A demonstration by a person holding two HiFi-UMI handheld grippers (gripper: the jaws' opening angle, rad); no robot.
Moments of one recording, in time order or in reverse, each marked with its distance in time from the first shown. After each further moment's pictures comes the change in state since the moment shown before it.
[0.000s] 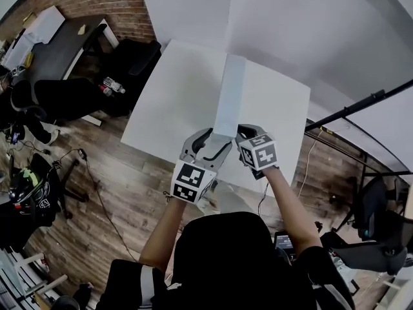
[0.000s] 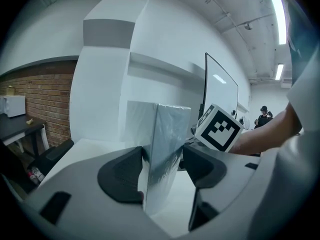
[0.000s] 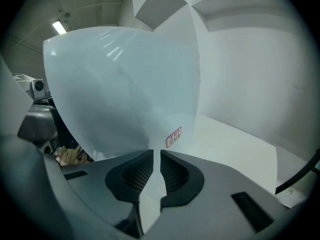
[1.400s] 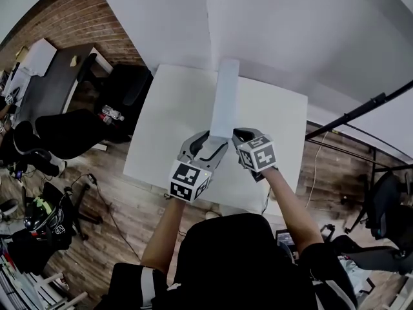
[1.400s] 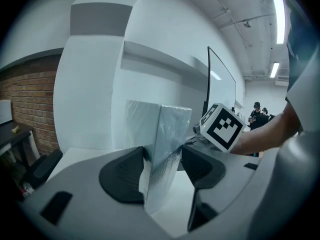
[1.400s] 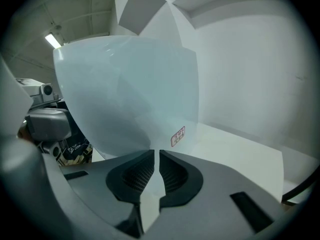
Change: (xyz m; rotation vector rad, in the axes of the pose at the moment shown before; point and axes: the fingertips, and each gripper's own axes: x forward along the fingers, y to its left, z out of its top) left arm 0.091 0.038 0.032 0.040 0.038 -0.066; right arm 0.026 -0.076 0.043 0.081 -0.051 0.026
